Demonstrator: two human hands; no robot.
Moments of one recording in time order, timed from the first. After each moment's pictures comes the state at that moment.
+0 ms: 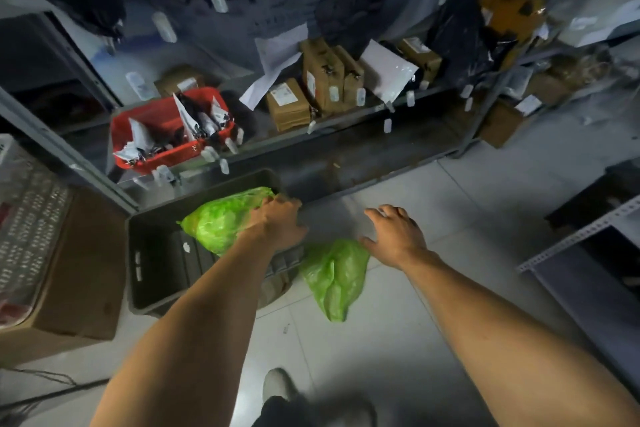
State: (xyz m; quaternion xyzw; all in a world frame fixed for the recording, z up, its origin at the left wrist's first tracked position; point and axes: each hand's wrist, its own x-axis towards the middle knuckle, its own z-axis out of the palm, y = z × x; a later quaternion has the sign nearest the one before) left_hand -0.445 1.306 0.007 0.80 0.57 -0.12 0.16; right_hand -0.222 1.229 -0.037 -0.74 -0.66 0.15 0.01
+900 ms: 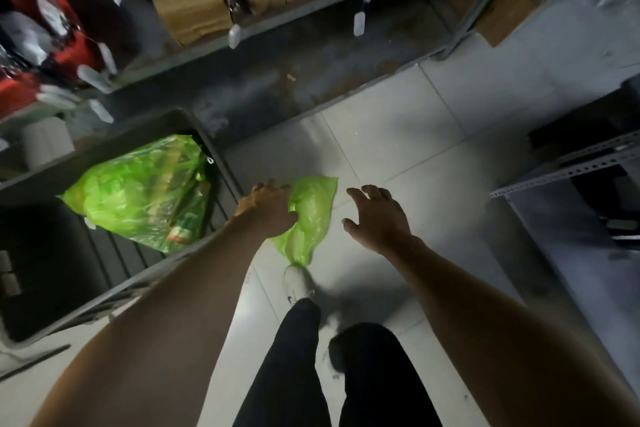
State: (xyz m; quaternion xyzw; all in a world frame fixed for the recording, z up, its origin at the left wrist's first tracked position) left_hand -0.324 1.437 -0.203 0.78 0.51 -0.24 0.27; right_hand -0.128 1.337 -0.209 -0.76 -0.59 0.27 -0.06
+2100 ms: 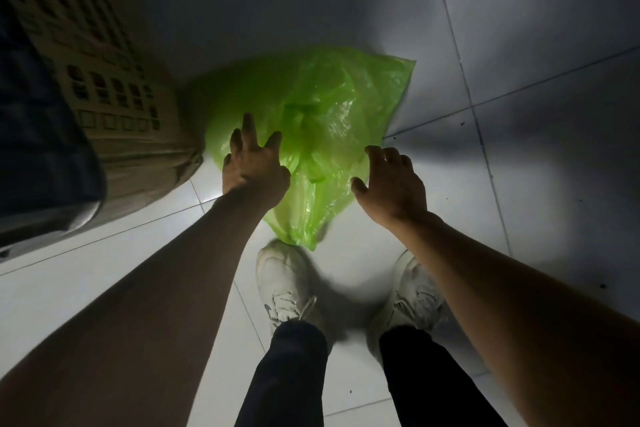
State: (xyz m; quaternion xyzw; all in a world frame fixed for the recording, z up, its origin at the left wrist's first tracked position) left_hand -0.331 1.453 -0.781 0.67 0.64 -0.25 0.27; right_hand -0.136 1.391 -0.790 -0.74 -0.55 0.37 -0.10
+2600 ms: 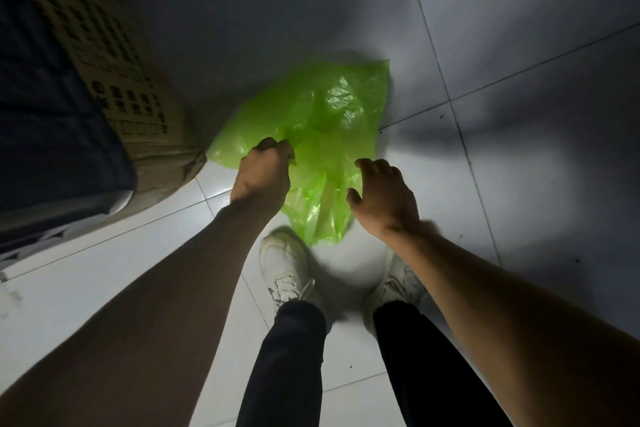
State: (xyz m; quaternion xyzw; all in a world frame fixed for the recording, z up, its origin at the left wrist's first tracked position) left_hand -0.317 1.438 -0.728 0.73 0.61 -0.07 0.30; right_hand -0.135 1.363 -0.730 -0.74 -0.54 0.40 -0.08
